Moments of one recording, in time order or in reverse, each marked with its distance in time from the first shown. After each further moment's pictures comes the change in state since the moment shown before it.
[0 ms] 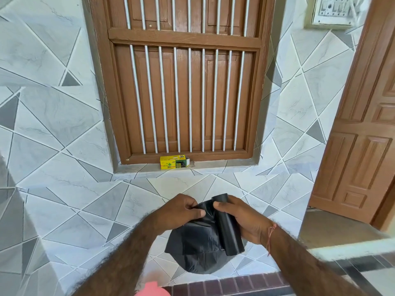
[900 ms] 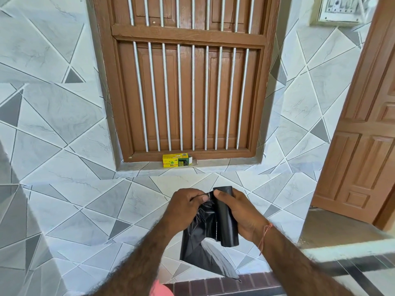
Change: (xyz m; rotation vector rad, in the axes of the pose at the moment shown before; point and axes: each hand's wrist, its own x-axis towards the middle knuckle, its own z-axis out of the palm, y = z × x) left_hand 0.004 -0.004 0.013 -0.033 0.344 0.274; right_hand 0.013 0.000 0.016 0.116 0.163 -0.144
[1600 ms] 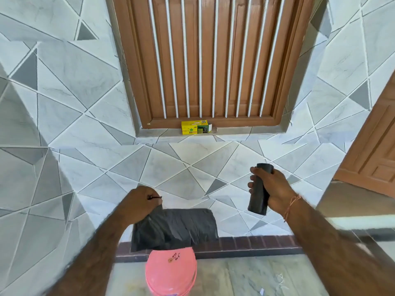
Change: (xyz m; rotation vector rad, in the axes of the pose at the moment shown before) left_hand -0.086 -0.125 -0.107 0.418 -0.153 -0.460; right_hand 0.024 0.047 -0.025 0.088 0.328 0.166
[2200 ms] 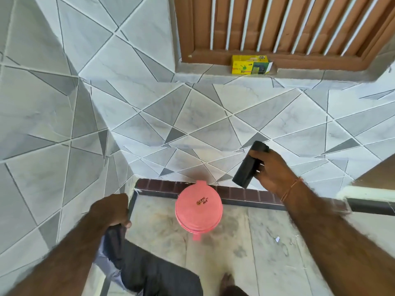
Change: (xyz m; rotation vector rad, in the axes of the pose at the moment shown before) left_hand -0.072 -0.203 0.007 0.575 -0.487 -0.510; right_hand 0.017 0.126 0.123 -0.006 -0.142 0.251
